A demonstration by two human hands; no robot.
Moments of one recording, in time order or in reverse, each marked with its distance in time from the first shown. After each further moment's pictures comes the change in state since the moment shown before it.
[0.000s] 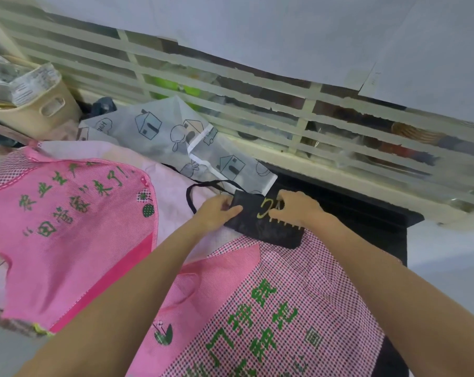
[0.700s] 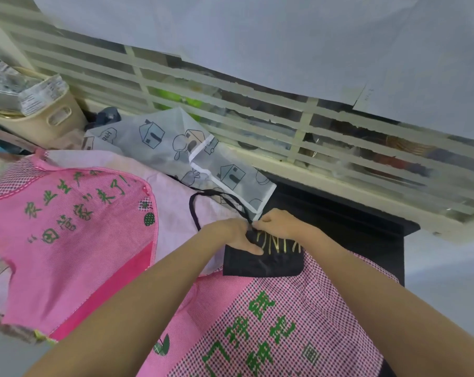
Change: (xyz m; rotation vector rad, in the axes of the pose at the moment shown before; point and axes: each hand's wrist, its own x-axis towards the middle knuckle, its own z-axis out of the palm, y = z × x) left_hand 0.003 0.039 0.021 0.501 -0.515 -0.095; right_hand 0.002 -0.020 0.015 0.217 -0.162 -0.024
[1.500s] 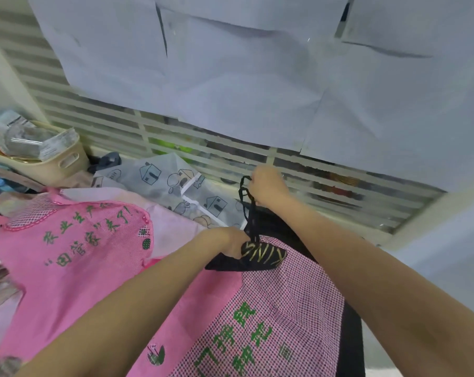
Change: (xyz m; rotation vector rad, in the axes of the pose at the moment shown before) left_hand -0.078 0.061 -0.029 0.418 0.079 0.156; right_hand -0.085 -0.095 -0.098 -0.221 0.612 -0.051
